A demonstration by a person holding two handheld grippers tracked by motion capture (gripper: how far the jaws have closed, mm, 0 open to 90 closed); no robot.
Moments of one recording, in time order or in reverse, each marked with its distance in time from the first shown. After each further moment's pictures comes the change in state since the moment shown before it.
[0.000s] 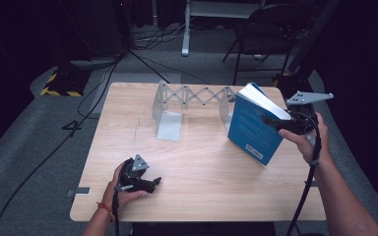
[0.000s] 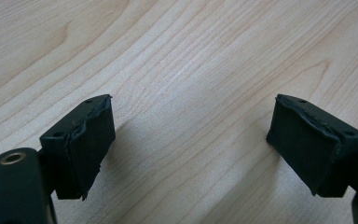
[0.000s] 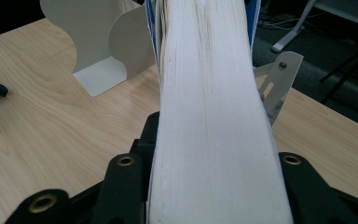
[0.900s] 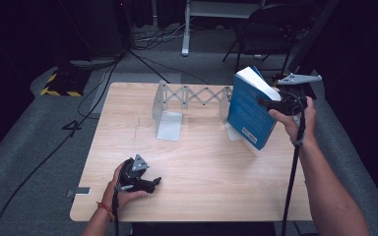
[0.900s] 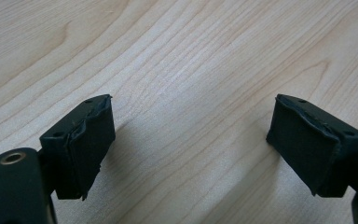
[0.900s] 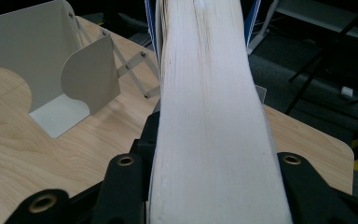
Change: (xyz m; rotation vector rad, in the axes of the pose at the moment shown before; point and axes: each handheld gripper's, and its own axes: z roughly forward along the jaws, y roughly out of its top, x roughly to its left) left arm 0.000 0.000 0.000 0.000 -0.002 0.000; right arm -0.015 0.037 0.031 -0.023 -0.122 0.073
